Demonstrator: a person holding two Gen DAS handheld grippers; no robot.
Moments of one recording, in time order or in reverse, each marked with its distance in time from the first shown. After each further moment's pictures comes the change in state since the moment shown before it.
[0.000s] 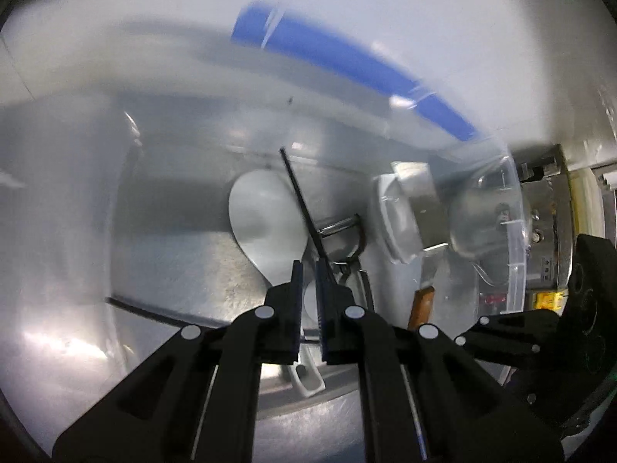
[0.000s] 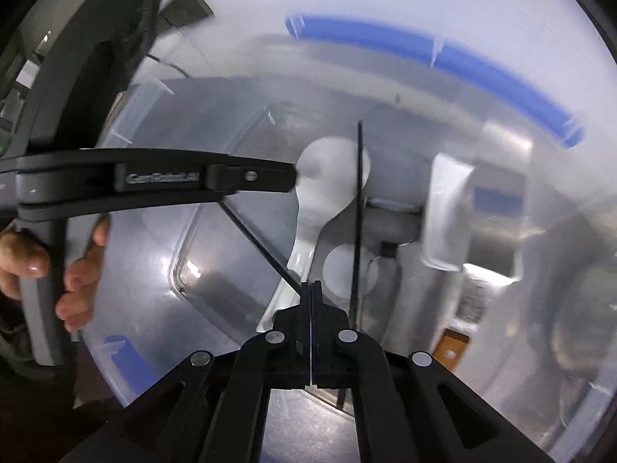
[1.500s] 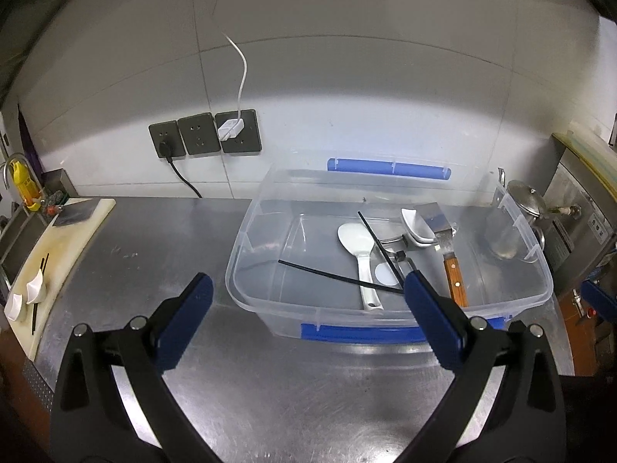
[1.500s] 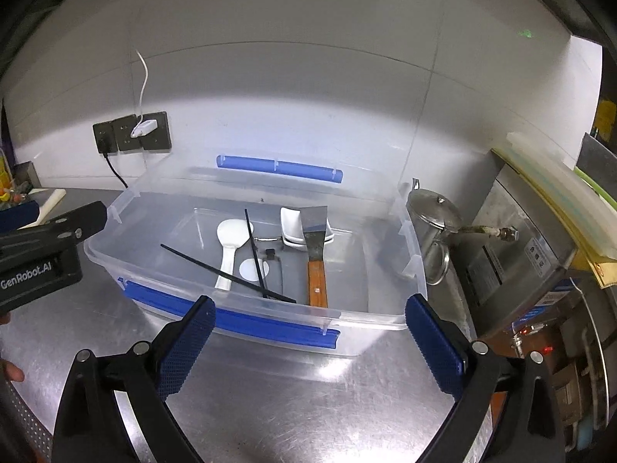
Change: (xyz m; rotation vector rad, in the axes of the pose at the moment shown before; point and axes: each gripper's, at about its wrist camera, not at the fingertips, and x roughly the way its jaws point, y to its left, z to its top) left arm -0.159 -0.104 -0.224 0.118 -0.636 0.559; right arm -0.110 0.084 -0.207 0.185 -0.629 -0.507
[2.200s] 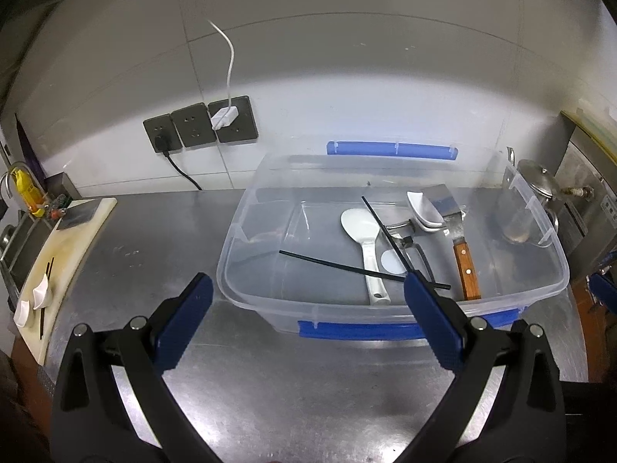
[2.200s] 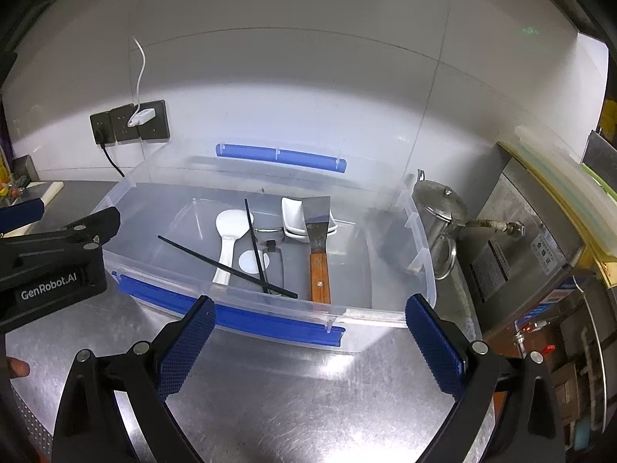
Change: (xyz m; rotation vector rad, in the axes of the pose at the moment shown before) left arm 0.018 -0.015 -0.003 0.045 0.050 0.031; right arm 0.011 0.002 0.000 -0.006 0.033 0.001
